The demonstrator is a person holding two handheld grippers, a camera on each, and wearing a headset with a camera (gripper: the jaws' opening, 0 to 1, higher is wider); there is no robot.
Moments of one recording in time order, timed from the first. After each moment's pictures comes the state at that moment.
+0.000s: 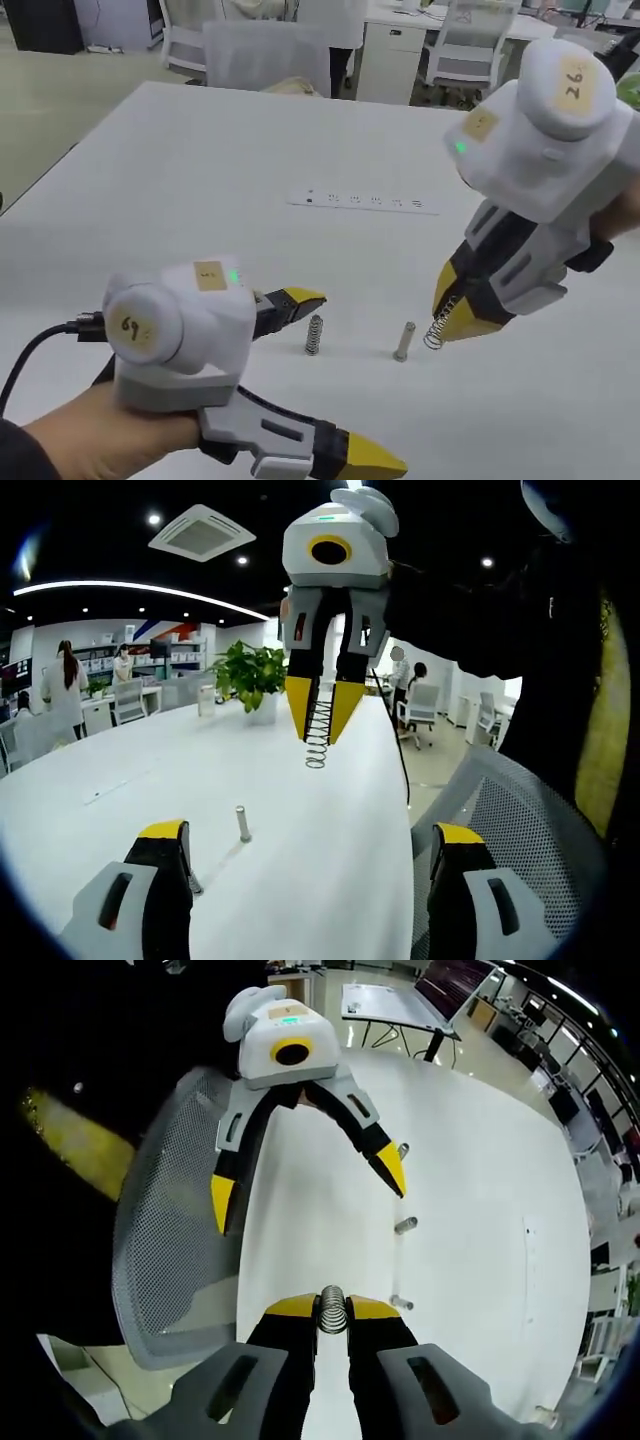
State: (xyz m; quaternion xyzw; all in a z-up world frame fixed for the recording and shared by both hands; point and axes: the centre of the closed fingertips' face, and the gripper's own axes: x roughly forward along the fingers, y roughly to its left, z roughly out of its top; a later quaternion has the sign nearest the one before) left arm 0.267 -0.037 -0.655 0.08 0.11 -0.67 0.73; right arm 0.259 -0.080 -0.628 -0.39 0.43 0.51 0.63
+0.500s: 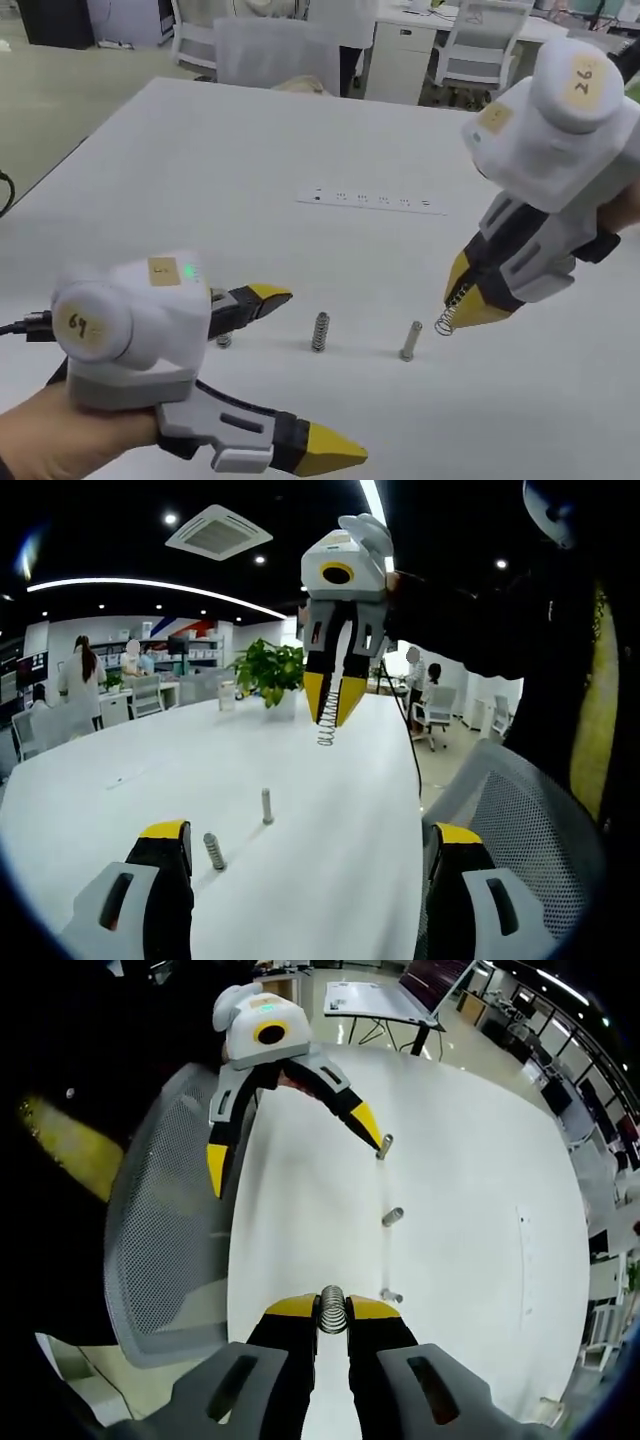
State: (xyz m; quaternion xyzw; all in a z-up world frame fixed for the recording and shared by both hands) left arm 0.280 -0.004 -0.661 0.07 0.12 -0.64 0.76; right arm 0.274 -0.091 -0.631 -0.38 0.44 0.50 0.64
